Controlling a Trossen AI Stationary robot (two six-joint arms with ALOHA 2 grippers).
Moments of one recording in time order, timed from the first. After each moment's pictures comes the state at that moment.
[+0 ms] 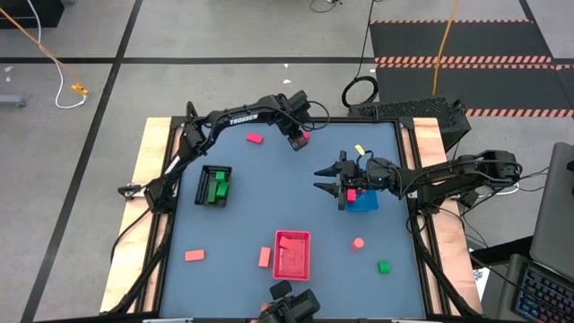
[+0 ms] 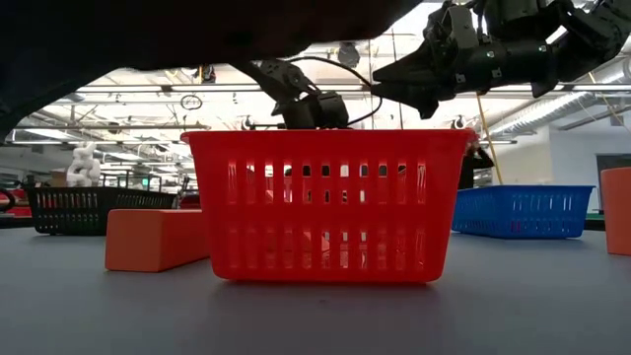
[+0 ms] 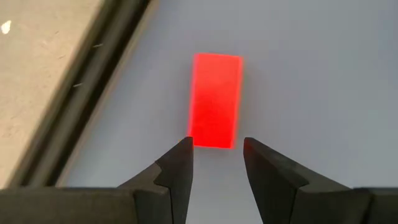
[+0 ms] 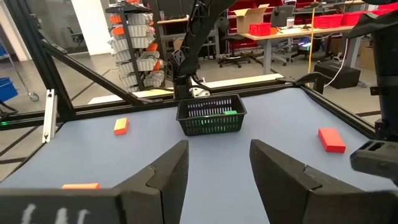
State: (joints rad) left arm 0.55 2.36 2.05 -0.86 0.06 0.07; right arm -0.10 1.24 0.39 0.76 -0.03 0.12
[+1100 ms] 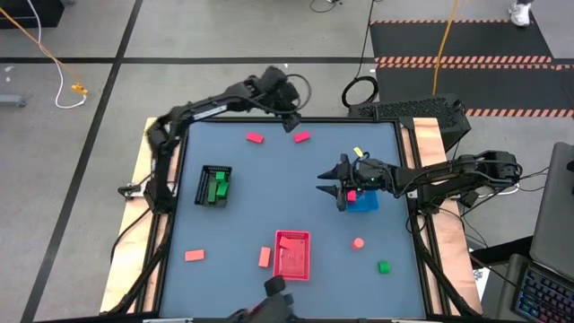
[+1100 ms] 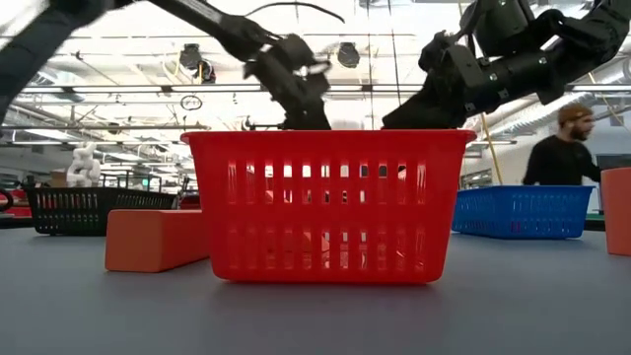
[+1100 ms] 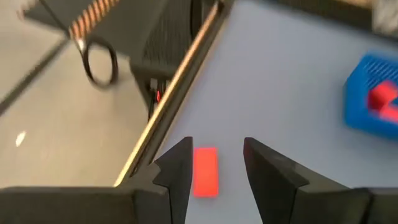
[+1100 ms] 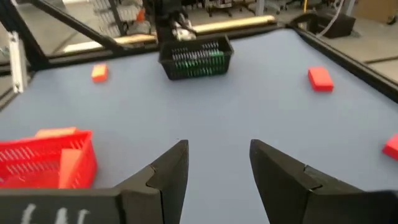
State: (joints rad) left arm 0.61 1.99 1.75 -0.50 0.23 0.13; right arm -0.13 1.24 0.39 0.53 -0.02 0.11
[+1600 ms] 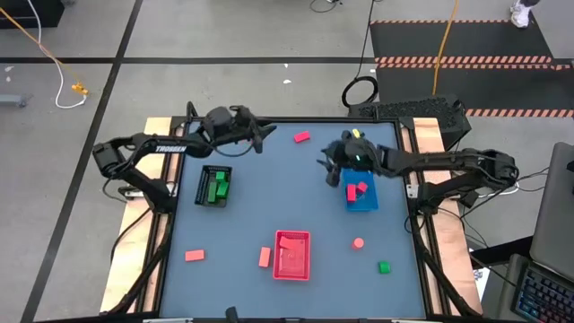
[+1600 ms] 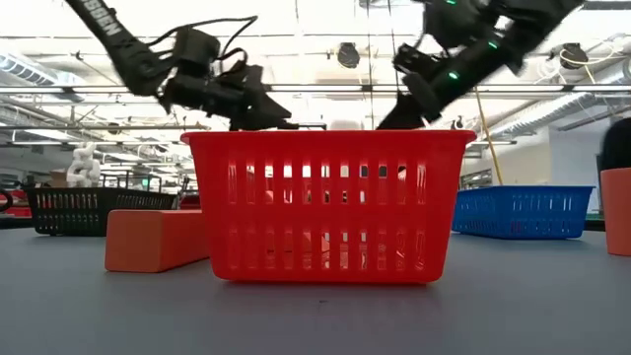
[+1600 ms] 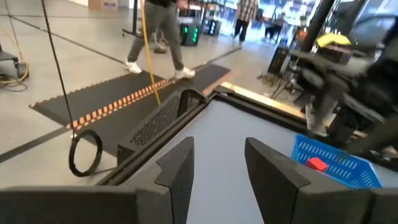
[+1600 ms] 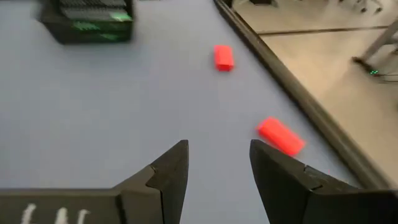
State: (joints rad) left arm 0.62 1.51 0.69 0.70 0.27 -0.17; right arm -0.28 1.27 0.68 0.06 0.16 -0.09
